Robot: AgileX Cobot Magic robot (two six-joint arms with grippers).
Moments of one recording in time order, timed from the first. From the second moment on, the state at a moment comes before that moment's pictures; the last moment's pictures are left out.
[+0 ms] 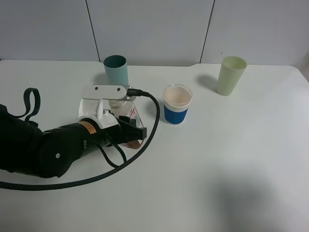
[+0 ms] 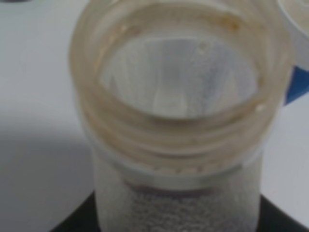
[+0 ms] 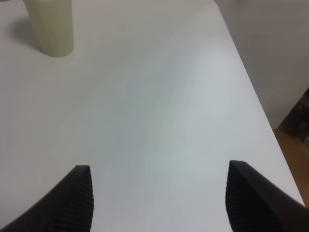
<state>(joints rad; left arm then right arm) -0.92 1.75 -0.51 -0.72 -0.68 0.06 0.01 -0.01 -0.50 -0.18 1.06 0.01</state>
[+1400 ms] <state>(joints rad) -0.47 1.48 -0.64 -0.39 -0.11 0.30 0.01 -0.01 -0.50 -0.18 1.06 0.01</state>
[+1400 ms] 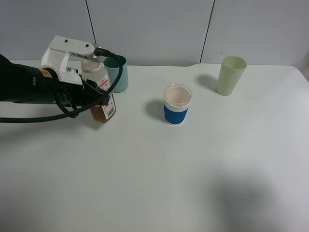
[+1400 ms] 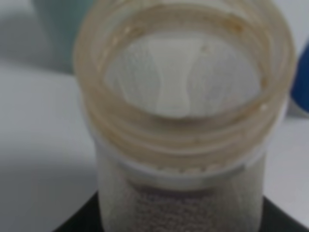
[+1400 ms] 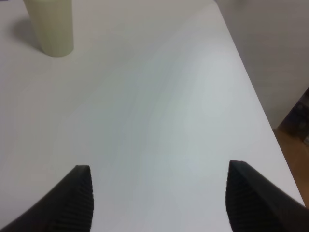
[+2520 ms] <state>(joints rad) -0.33 1.48 -0.88 0.64 0.18 -0.51 0.01 -0.01 -0.50 -0.18 1.06 0.01</state>
